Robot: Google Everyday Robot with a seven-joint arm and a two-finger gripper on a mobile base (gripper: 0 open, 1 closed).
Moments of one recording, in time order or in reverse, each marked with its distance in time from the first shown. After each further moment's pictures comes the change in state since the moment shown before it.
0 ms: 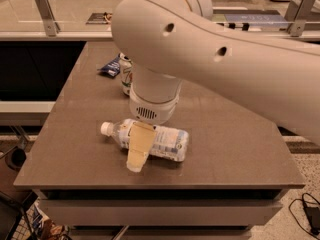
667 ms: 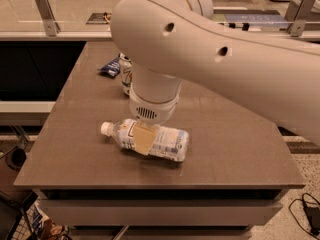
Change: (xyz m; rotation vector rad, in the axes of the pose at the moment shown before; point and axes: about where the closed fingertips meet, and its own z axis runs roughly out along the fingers) arm -0.001 0.001 -0.002 0.005 -0.003 -0.002
